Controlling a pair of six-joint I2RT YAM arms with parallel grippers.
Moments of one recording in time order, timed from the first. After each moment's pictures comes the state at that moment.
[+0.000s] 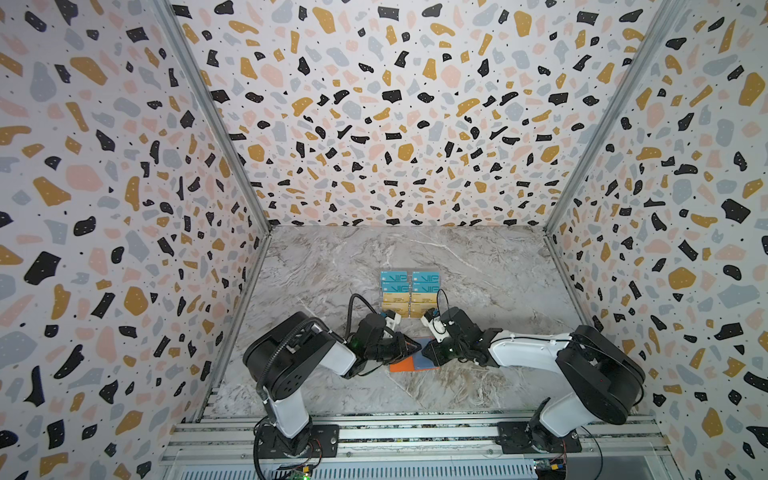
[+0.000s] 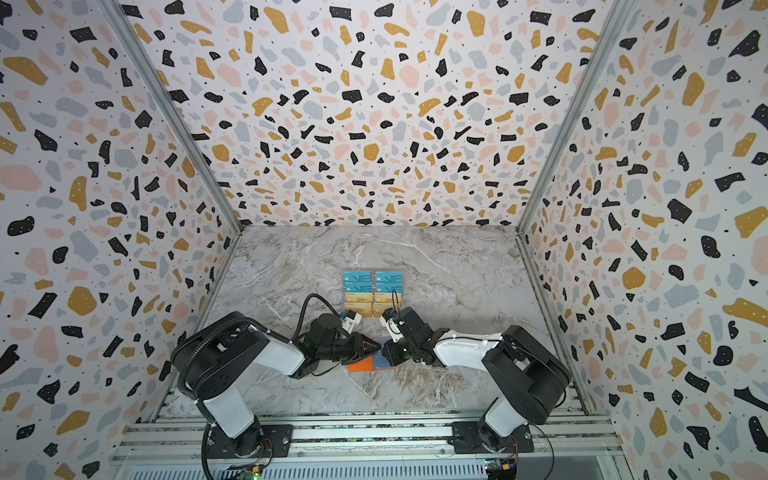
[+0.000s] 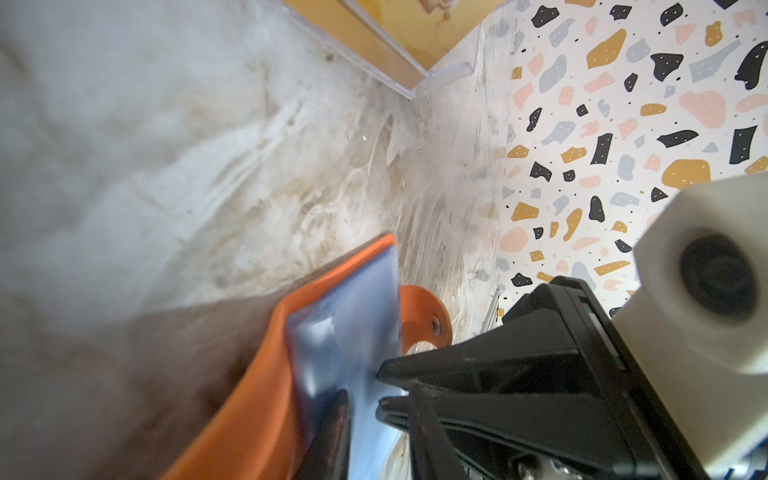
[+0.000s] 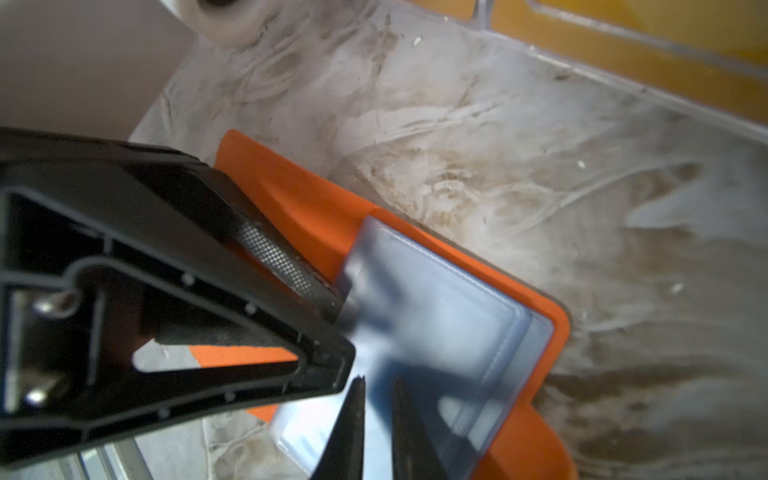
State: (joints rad) left arm -0.70 1.76 0.45 0.73 0.57 -1.07; right arm 0.80 1.54 0.63 0.00 -0.29 0.35
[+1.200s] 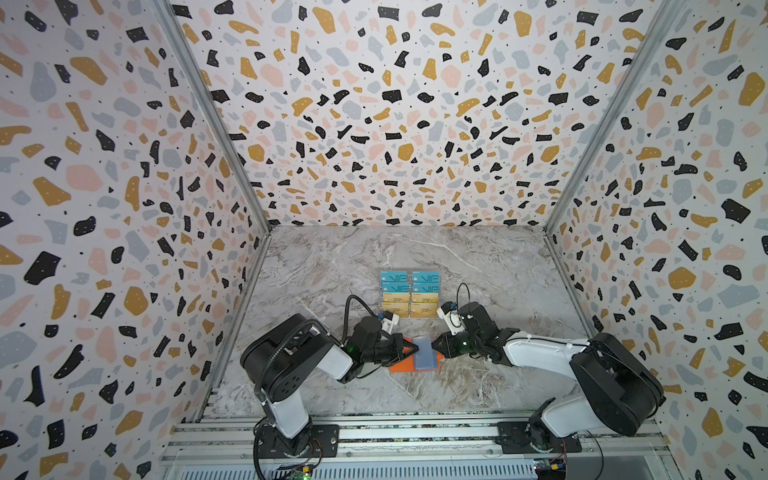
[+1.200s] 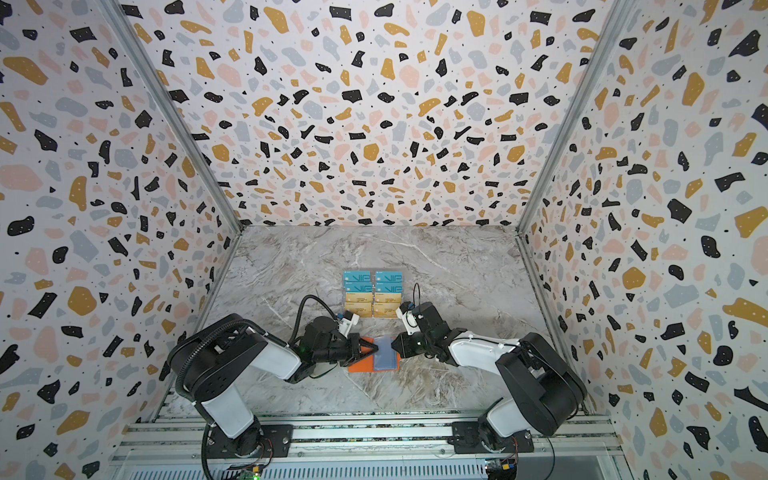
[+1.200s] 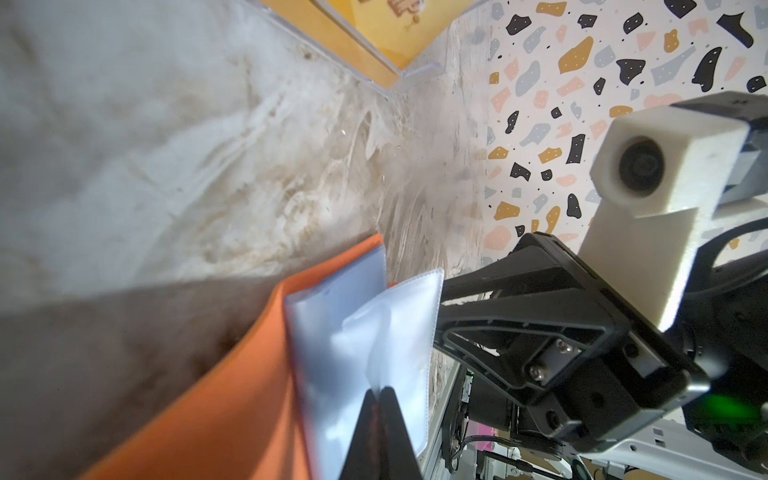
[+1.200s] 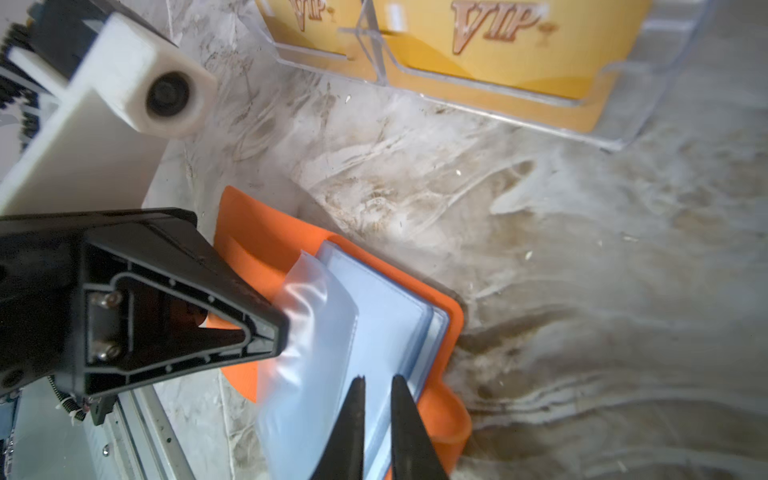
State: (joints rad) left arm -0.70 1.74 0.39 0.83 0.59 -1.10; right arm 0.65 1.47 0.55 0.06 -0.41 0.42
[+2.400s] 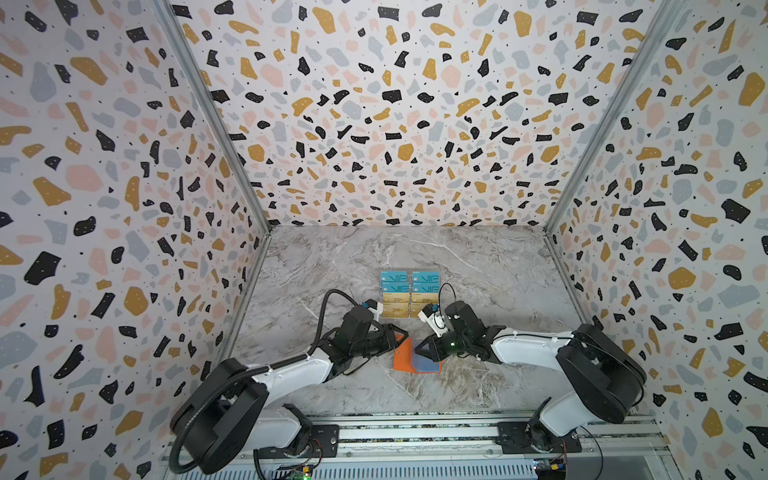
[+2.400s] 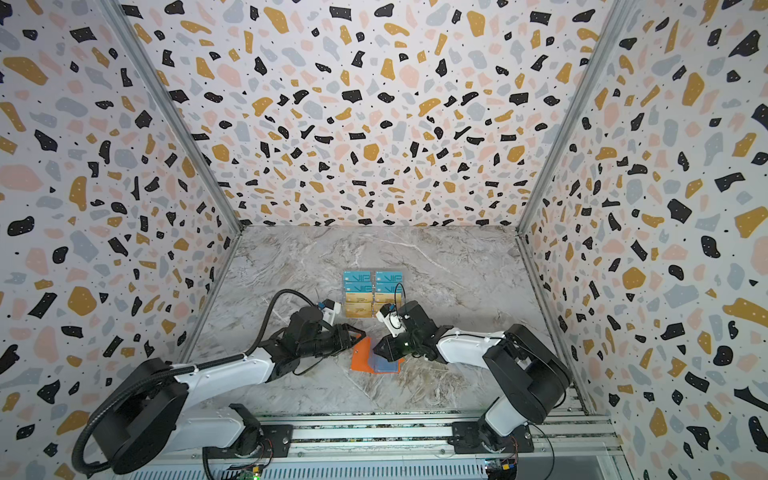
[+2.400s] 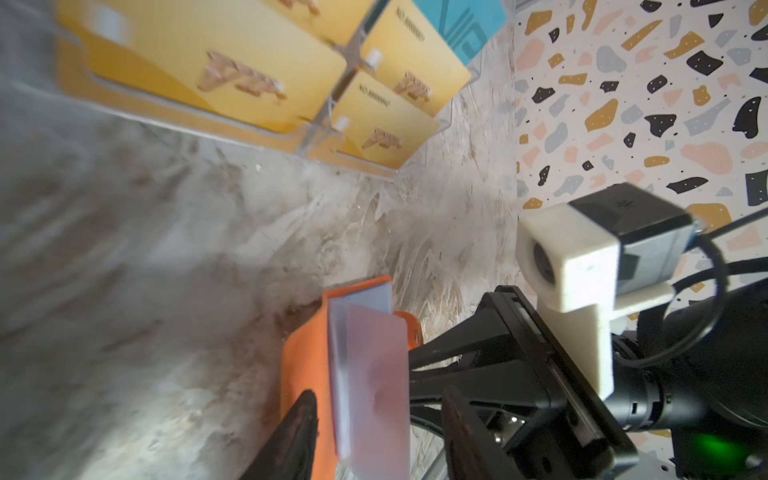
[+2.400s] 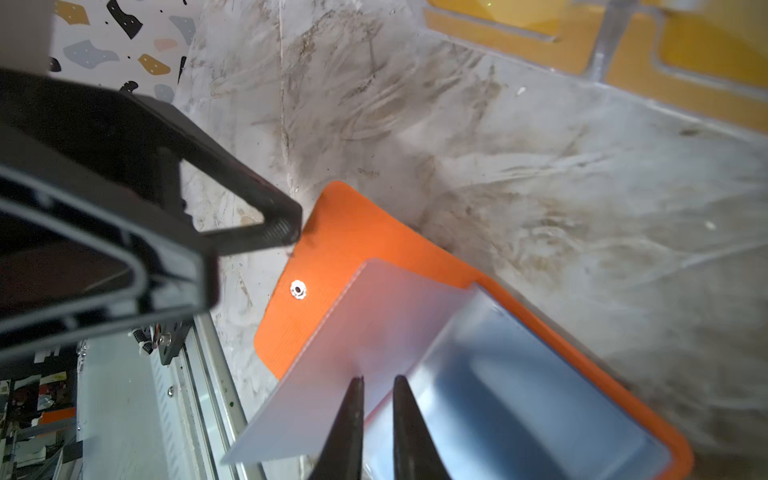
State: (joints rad) left arm -0.64 1.26 0.47 0.16 0.35 -0.95; right arm 0.76 1.56 0.64 0.10 -0.54 0.38
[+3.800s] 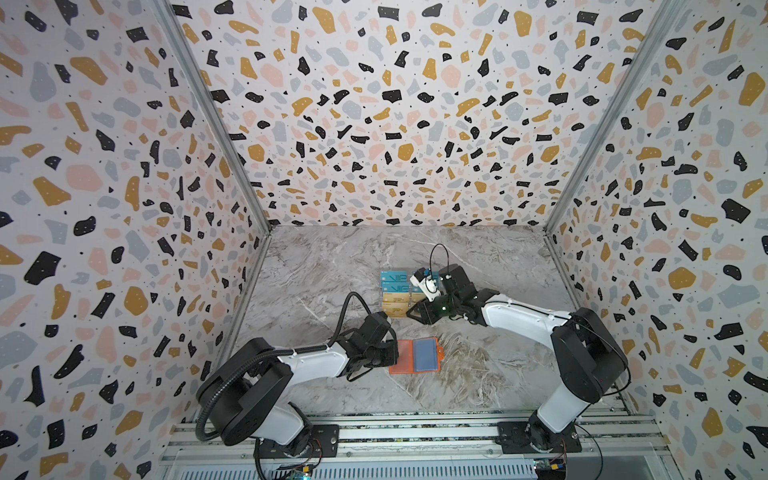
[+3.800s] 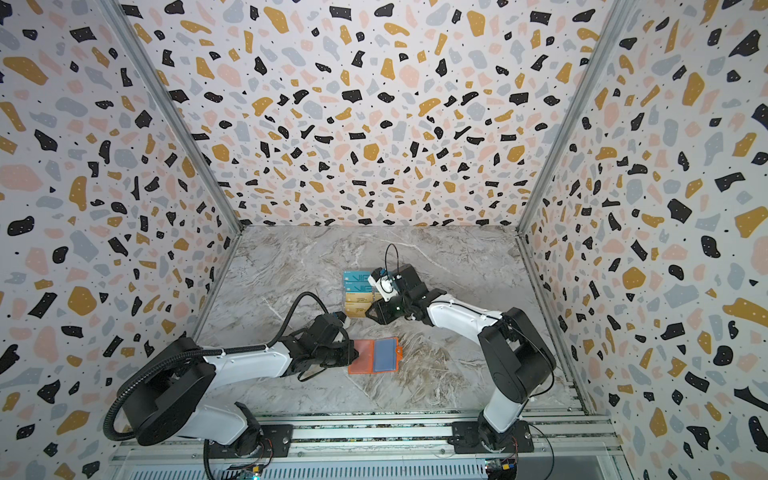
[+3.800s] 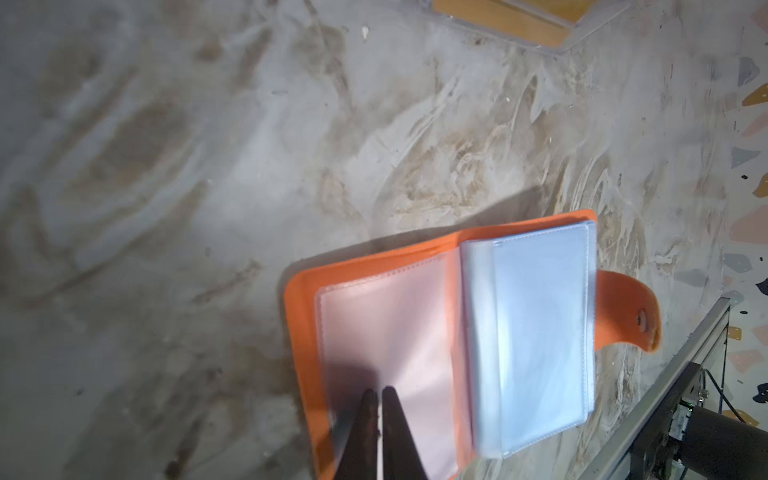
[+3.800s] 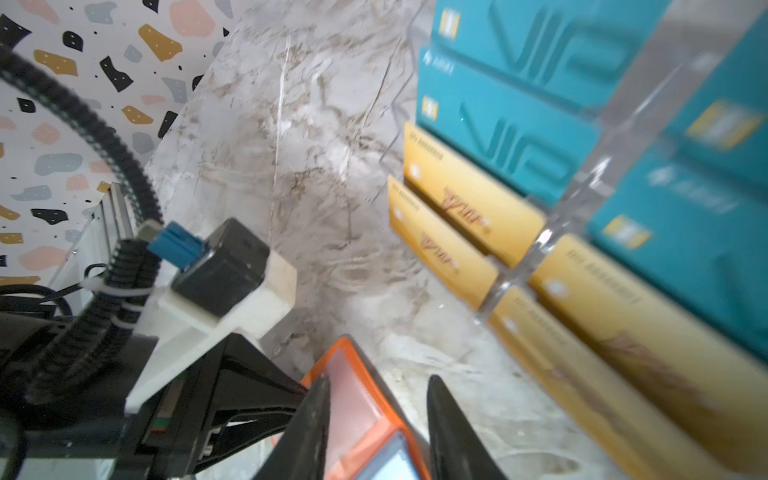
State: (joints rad) left arm -0.75 1.46 0.53 -0.01 0.21 -0.75; right arm 0.64 1.68 1.08 -0.18 -0.49 0.13
